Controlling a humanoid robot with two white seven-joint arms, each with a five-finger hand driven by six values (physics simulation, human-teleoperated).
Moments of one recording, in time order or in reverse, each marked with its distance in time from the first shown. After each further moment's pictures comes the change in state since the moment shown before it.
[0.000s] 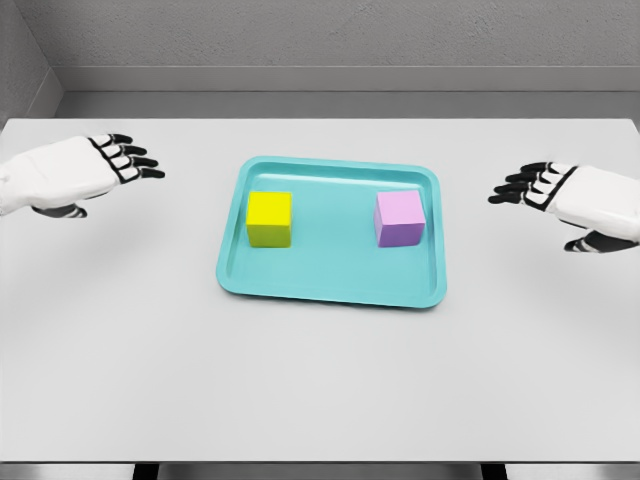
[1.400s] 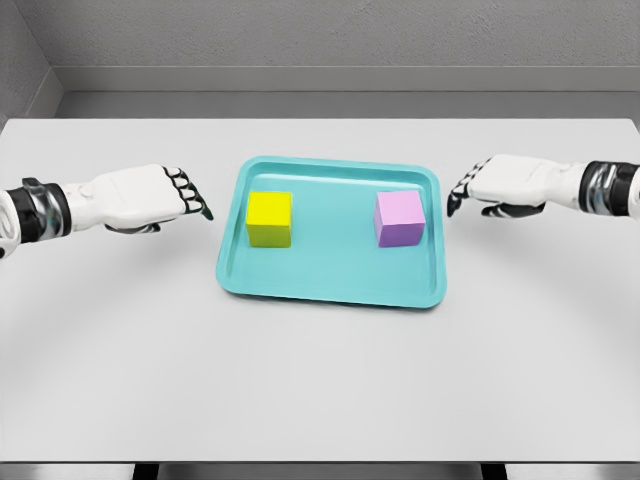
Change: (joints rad) left arm -0.049 -0.160 -0.076 -0.014 -0.044 0.000 -0.132; right arm -0.290 0.426 0.064 0.313 0.174 -0.001 0.410
